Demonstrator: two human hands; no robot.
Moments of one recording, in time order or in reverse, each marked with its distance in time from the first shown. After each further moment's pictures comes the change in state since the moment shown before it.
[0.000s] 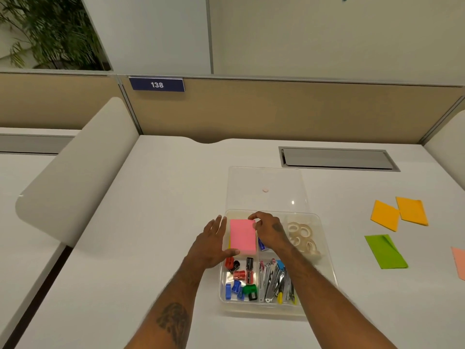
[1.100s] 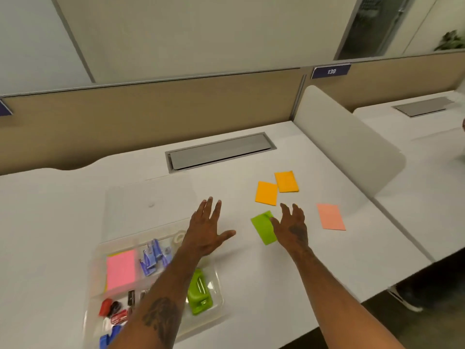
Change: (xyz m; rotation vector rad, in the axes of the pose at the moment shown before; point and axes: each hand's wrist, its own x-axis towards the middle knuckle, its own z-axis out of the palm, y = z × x) left_hand 0.106 0.286 0.048 0.059 0.130 0.385; right_hand -0.065 0.256 -0.239 -0.336 0.481 0.408
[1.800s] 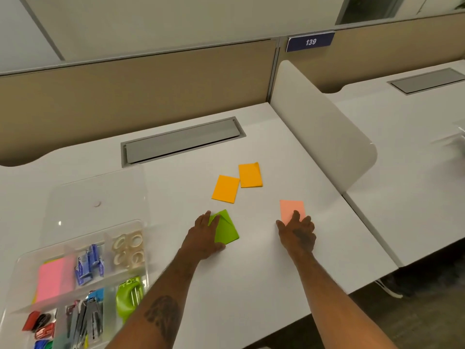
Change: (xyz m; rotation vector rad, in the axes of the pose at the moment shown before) left_hand 0.064 0.120 0.087 0.107 -0.340 -0.105; right_hand 0.072 0.156 -0.020 -0.045 -0.141 0.293
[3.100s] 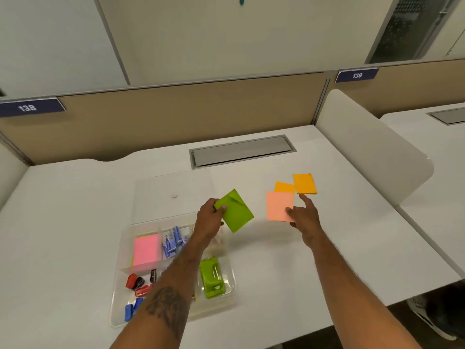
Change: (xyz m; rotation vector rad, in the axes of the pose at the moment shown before) left_hand -0.109 -0.126 -0.076 -1.218 0.492 -0.163; right_hand -0.125 -0.147 -0.011 1.032 -0.189 -0.114
